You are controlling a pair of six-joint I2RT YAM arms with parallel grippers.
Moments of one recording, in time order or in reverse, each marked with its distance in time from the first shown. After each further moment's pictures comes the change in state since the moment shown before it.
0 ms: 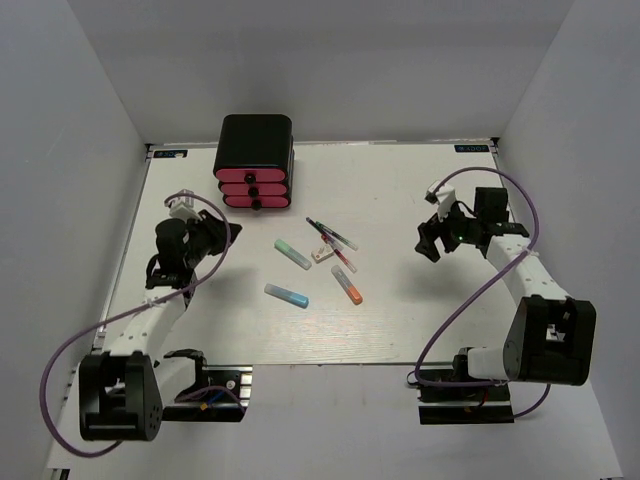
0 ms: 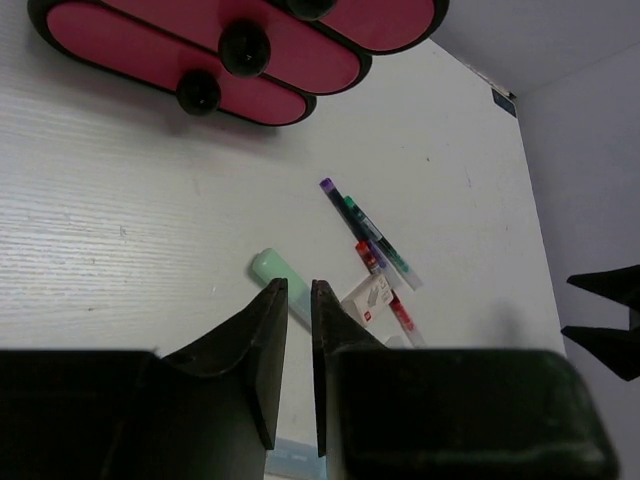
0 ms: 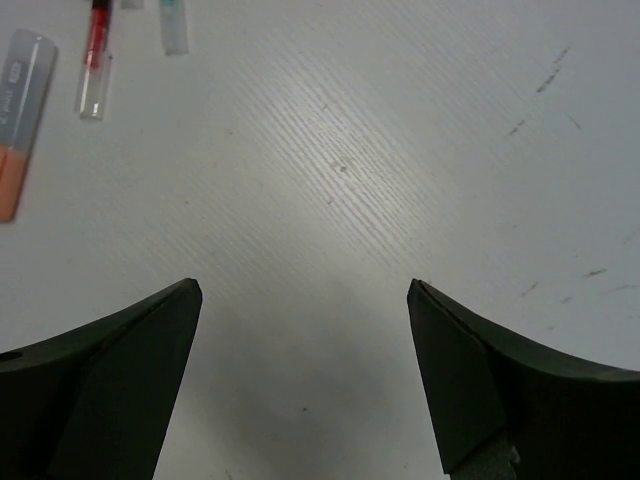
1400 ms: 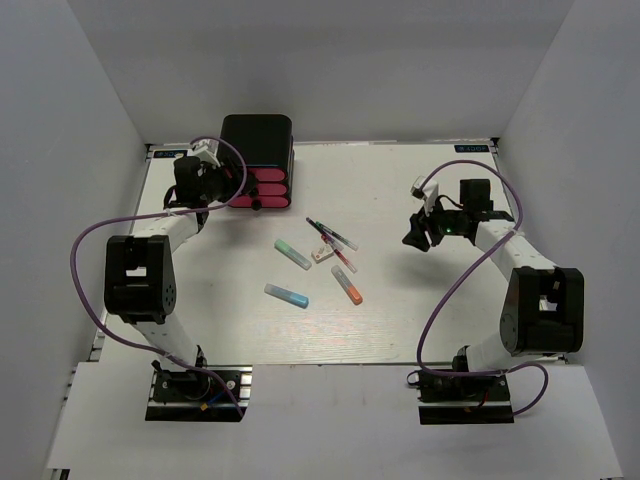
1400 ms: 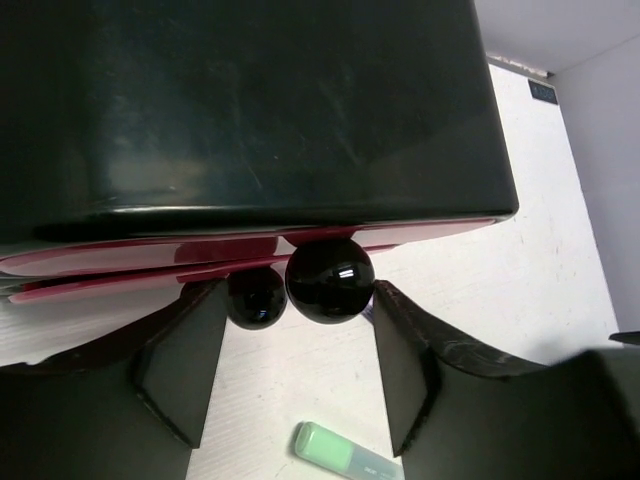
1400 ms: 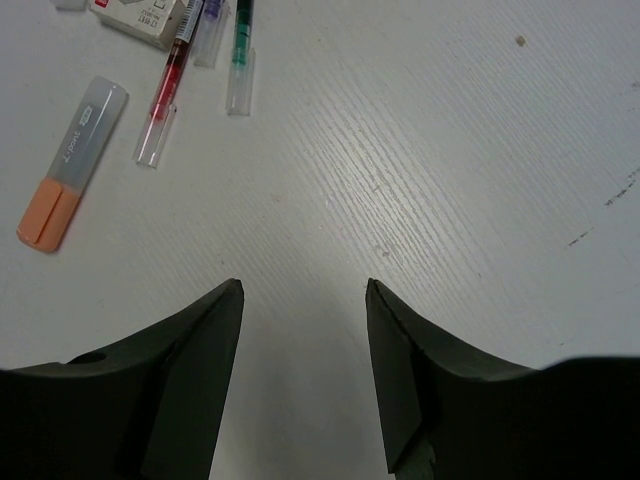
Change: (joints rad) left arm -0.002 0.719 0.586 0.048 0.117 0.159; right arm 0.062 0.168 0.076 0.040 -0.169 -0.038
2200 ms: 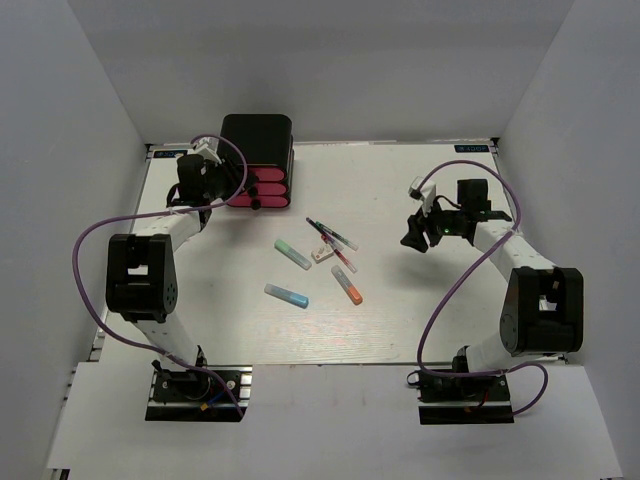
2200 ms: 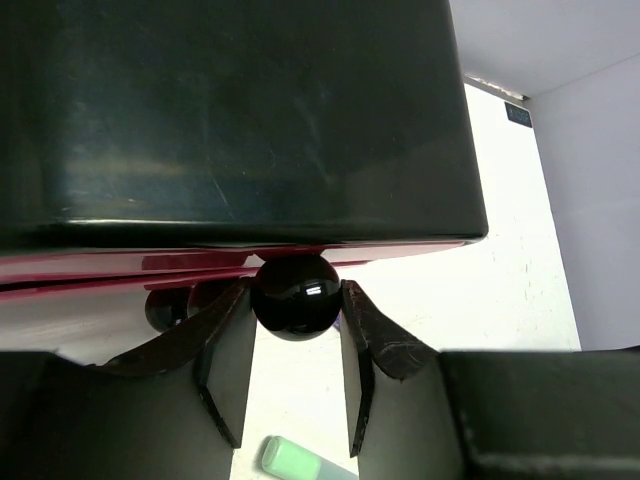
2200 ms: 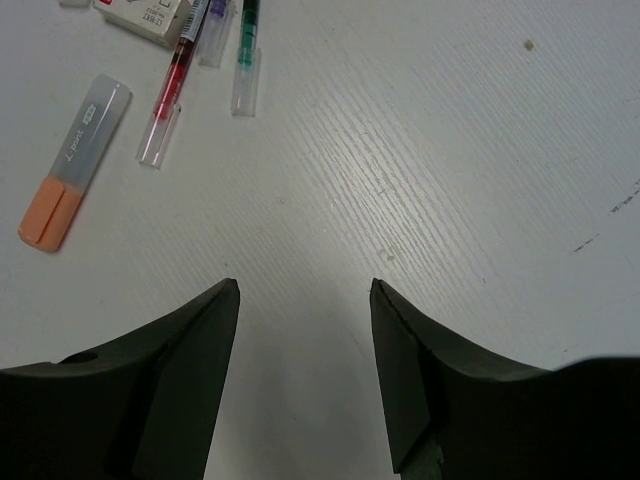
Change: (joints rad) left arm -0.017 0.011 0.018 0.014 -0.033 -0.092; right arm 0.016 0.000 -0.001 0.001 0.010 -0.003
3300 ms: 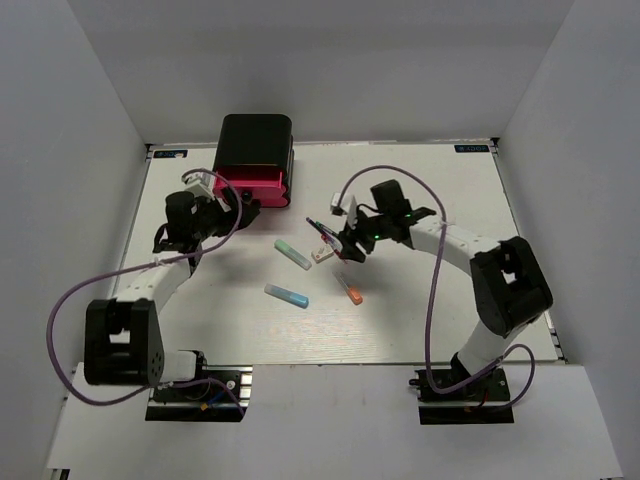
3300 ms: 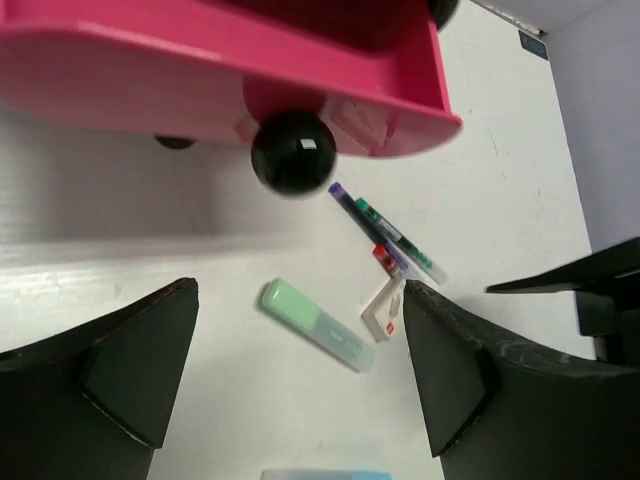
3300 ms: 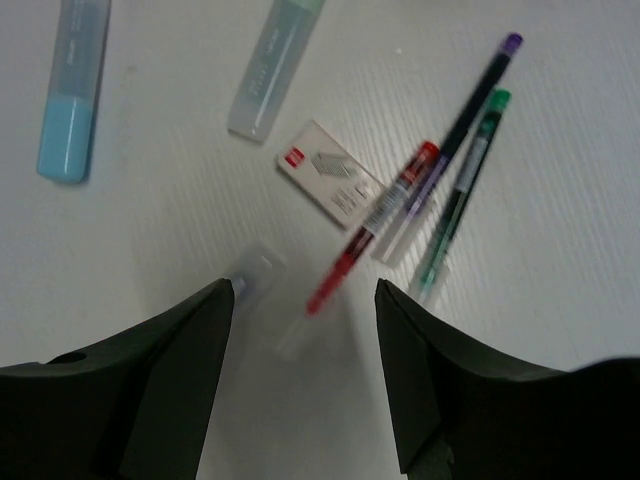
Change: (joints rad) left arm 0.000 -0.375 -0.364 -0.054 0.002 0.051; right arm 0.443 0.173 0.119 0.115 0.132 0.104
